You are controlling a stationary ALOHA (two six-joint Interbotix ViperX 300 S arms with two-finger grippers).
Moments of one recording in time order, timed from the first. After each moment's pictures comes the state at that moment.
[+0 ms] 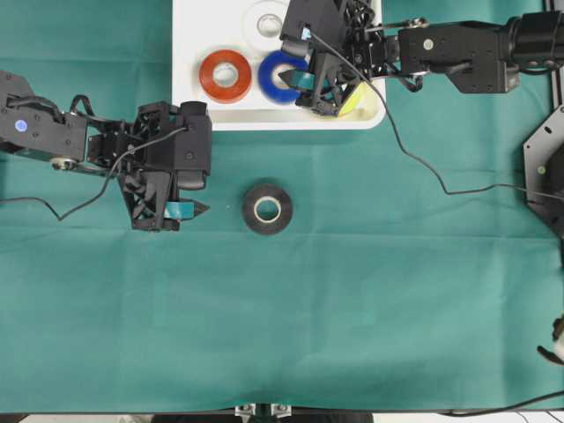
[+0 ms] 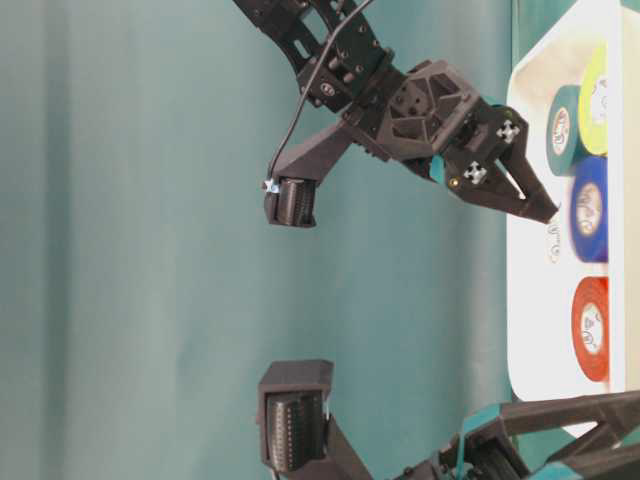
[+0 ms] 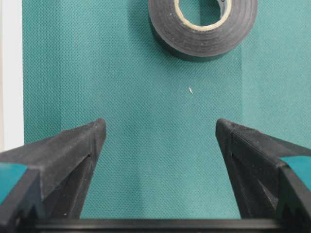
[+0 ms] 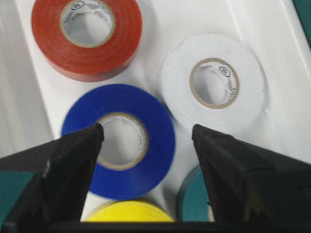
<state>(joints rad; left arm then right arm) -0.04 -0.02 0.77 -0.02 0.15 -0.01 -0.28 0.11 0.57 -0.66 0.15 0.72</state>
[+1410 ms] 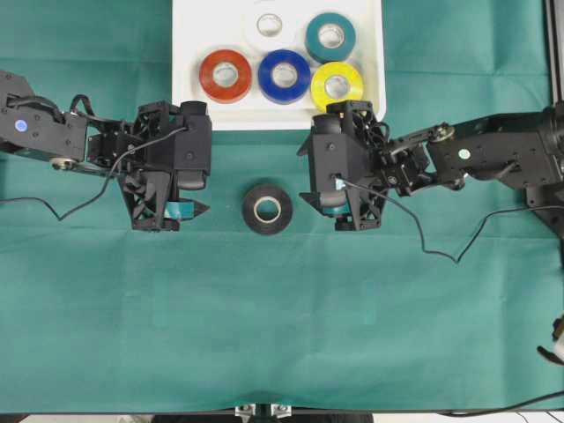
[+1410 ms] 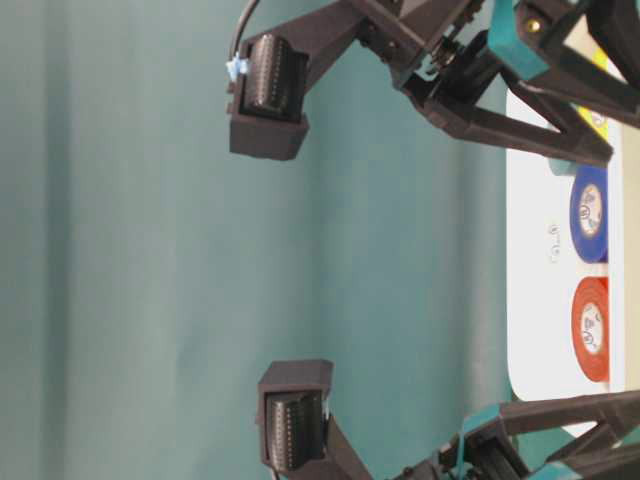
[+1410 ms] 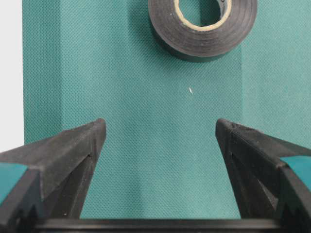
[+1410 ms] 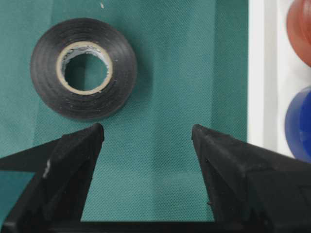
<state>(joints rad) -0.04 -0.02 0.77 -0.02 0.15 -0.01 0.07 -0.01 0.71 -0.66 0.15 0.73</state>
